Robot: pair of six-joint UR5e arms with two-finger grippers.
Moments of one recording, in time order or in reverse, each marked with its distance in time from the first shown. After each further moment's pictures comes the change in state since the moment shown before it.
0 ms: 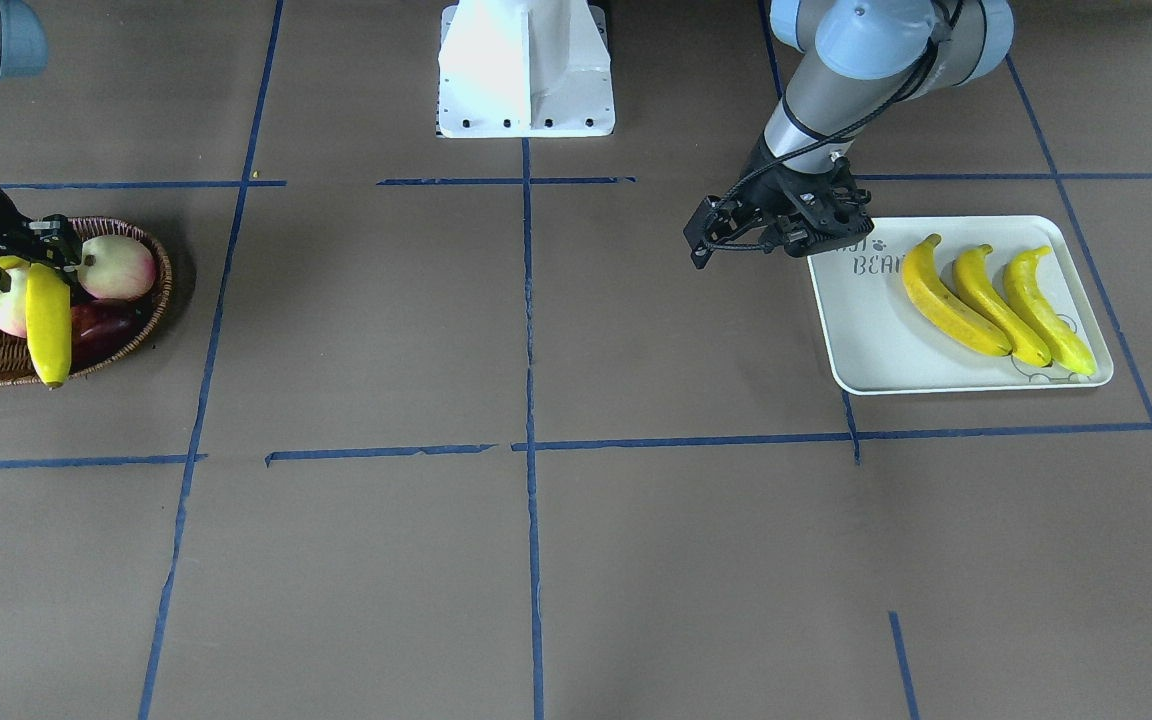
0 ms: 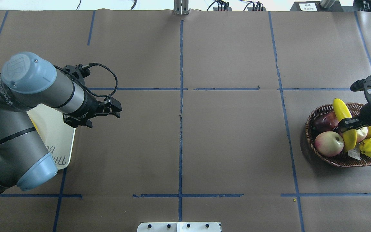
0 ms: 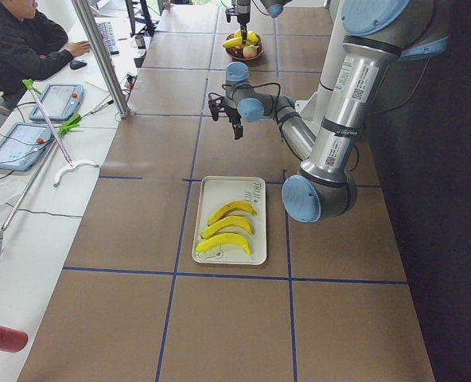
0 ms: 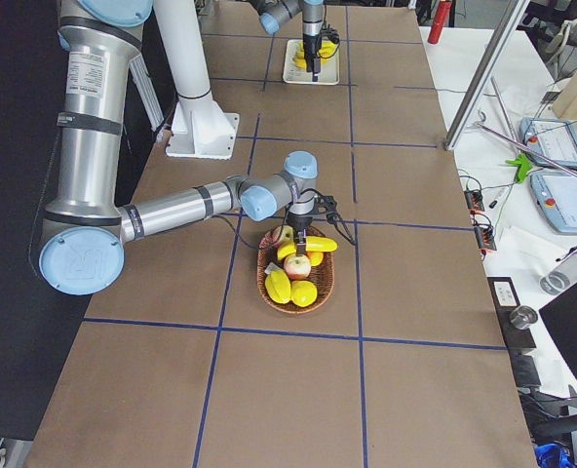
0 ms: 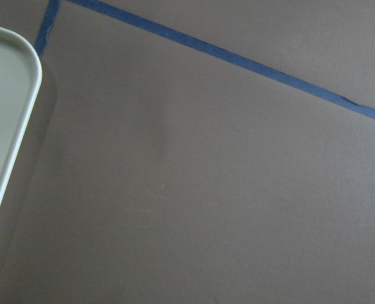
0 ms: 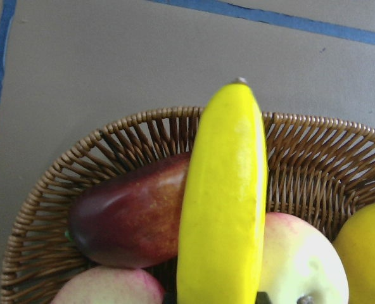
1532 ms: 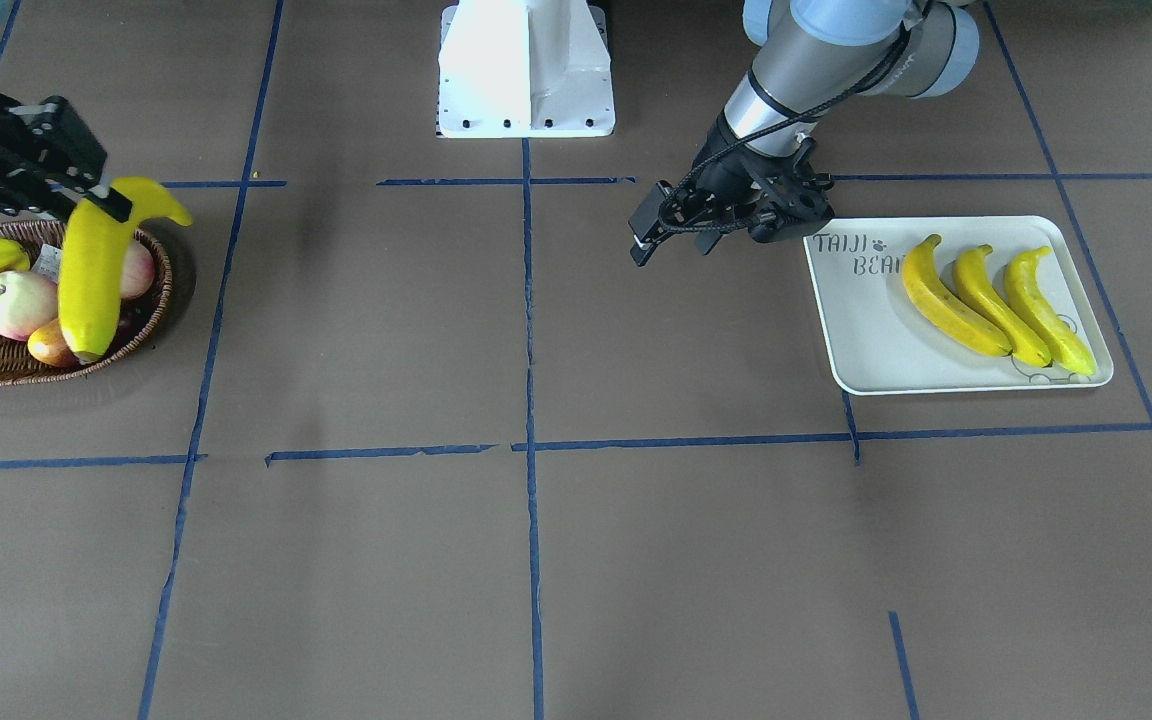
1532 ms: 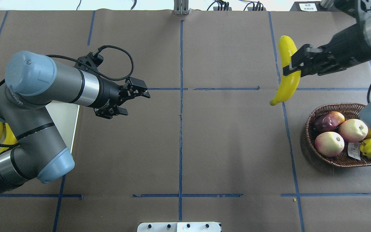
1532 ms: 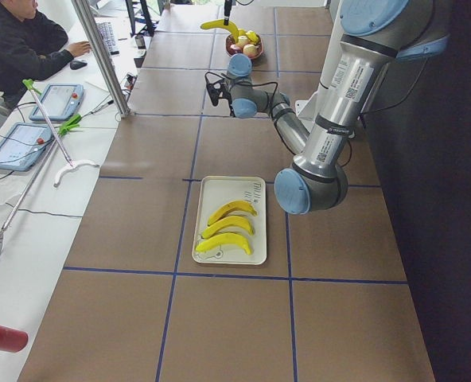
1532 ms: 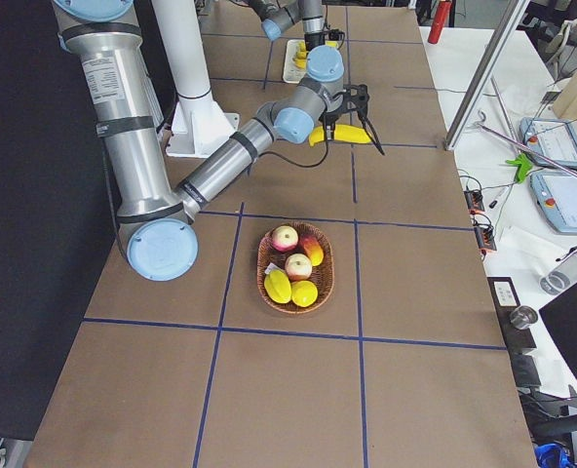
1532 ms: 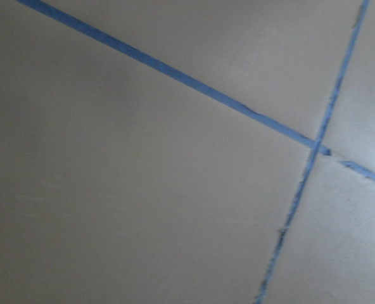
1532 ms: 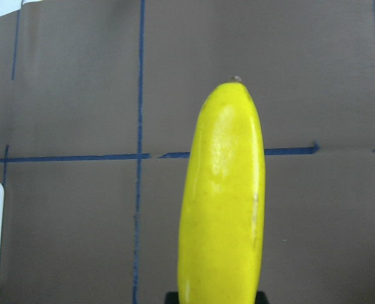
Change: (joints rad) left arm 0.010 -0.081 0.109 -0.501 0.046 -0.372; right arm 0.062 0.445 0.162 0.017 0.234 0.523
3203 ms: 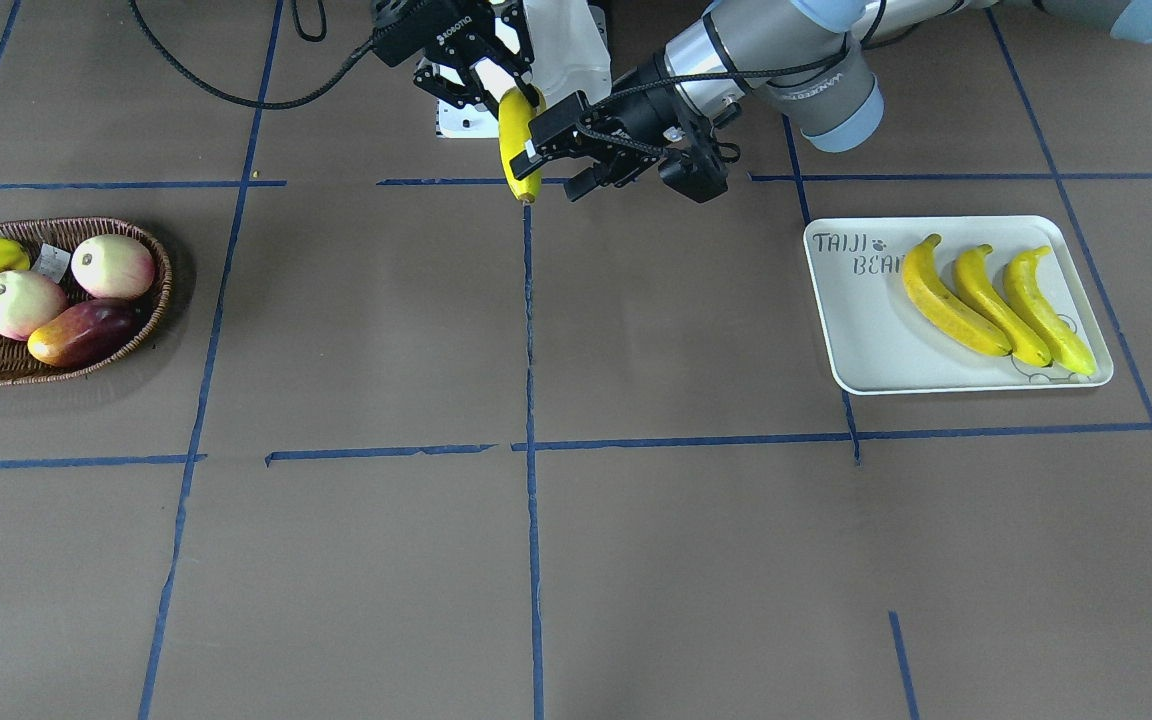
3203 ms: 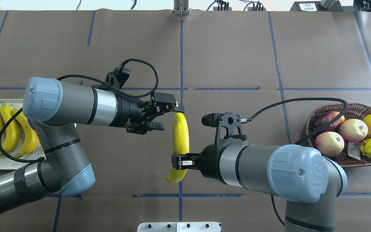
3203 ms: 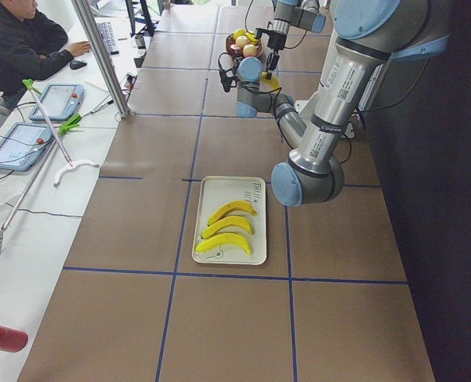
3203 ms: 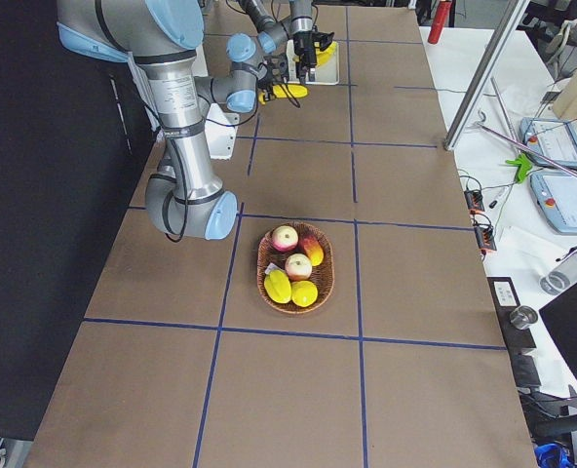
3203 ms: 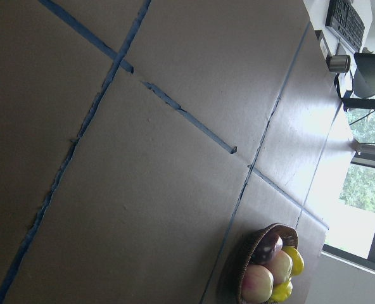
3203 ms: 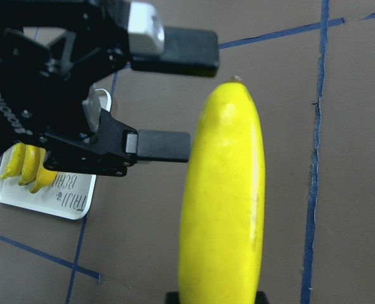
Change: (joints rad) left arm 0.110 -0.060 0.056 -0.349 -0.017 -0.032; right arm -0.716 0.119 0.044 0.133 -0.713 0.214
